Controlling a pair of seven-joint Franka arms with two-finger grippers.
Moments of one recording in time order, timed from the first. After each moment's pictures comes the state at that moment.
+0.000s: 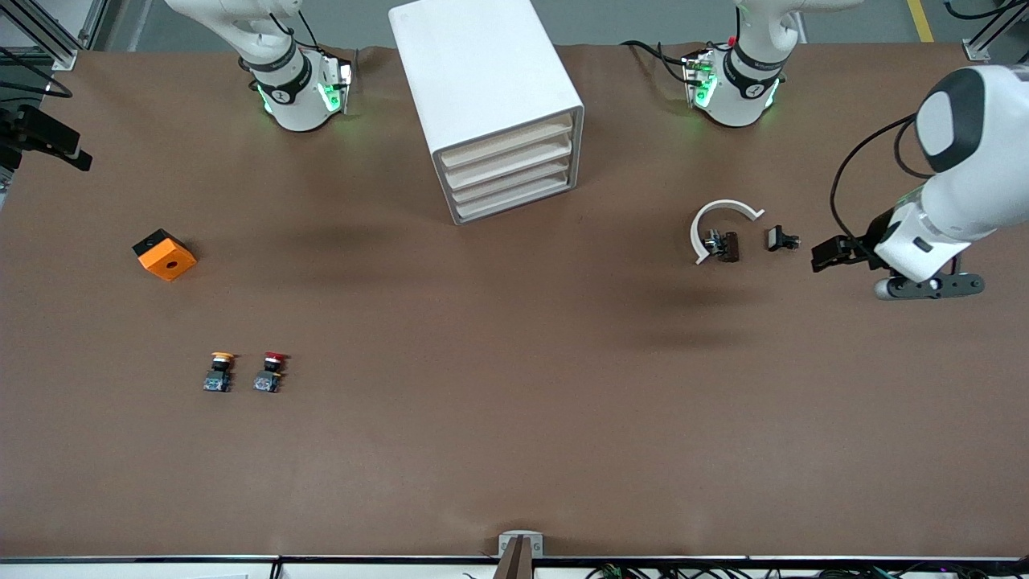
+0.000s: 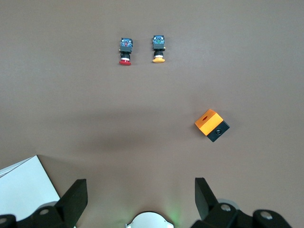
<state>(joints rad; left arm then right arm) -0.06 0.05 0.02 -1.99 -0.03 1.98 -0.05 -0.05 -0.12 -0.07 -1.61 0.01 1.42 -0.05</state>
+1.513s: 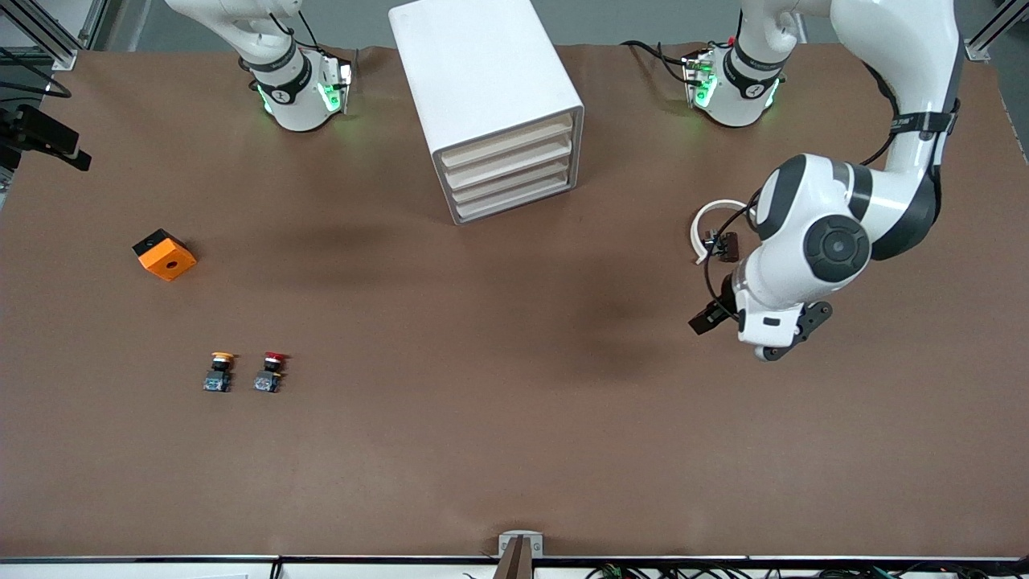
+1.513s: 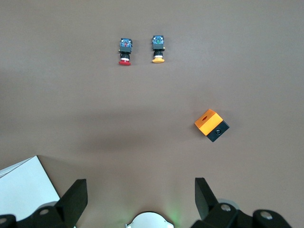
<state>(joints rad) -0.26 0.40 -0.07 -1.65 -0.02 1.90 -1.00 -0.05 -0.12 -0.07 -1.61 0.01 1.42 -0.05</state>
